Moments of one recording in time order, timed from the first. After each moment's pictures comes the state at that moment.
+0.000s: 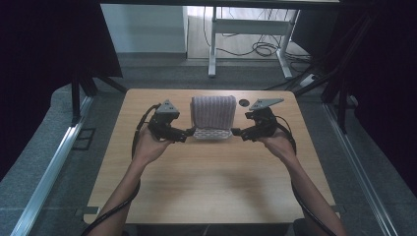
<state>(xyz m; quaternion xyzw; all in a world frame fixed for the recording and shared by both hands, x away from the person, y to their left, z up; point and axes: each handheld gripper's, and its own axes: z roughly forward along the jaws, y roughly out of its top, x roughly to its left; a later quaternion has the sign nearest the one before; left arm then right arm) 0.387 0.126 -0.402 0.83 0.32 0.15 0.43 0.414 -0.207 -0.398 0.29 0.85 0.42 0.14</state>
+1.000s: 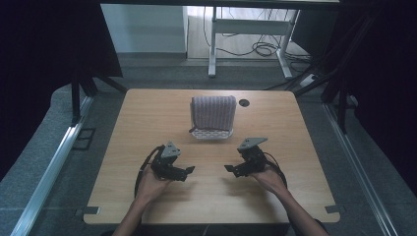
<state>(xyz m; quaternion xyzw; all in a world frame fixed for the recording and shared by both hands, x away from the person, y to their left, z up) 0.326 0.119 -0.509 0.84 0.33 0.14 0.40 0.364 -0.194 -0.506 0.29 0.87 0.38 0.10</state>
